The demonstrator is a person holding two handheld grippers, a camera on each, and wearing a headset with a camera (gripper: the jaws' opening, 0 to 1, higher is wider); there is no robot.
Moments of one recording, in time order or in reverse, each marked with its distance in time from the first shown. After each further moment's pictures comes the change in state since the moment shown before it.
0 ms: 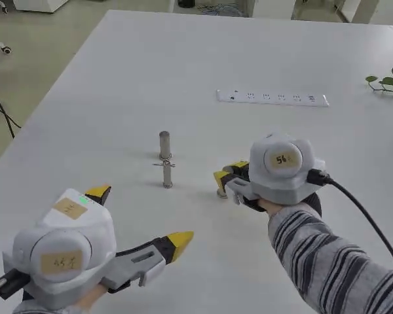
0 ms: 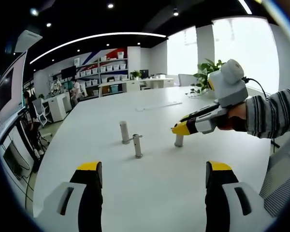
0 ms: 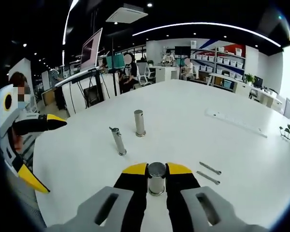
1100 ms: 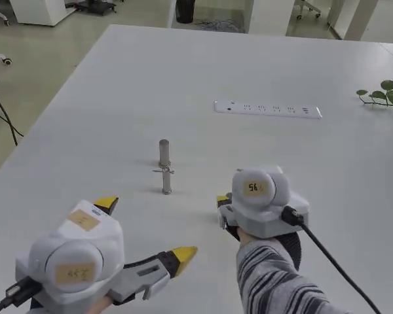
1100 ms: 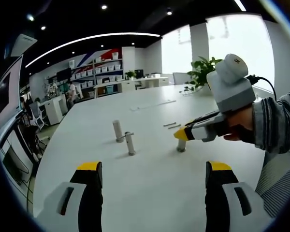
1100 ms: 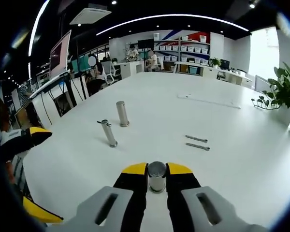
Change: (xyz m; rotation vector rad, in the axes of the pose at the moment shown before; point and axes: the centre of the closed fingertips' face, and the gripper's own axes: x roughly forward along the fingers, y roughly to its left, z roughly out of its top) left arm -0.004 -0.014 -0.007 0.034 0.012 -0.033; right arm -0.019 0.003 -0.027 0.207 0.056 -0.271
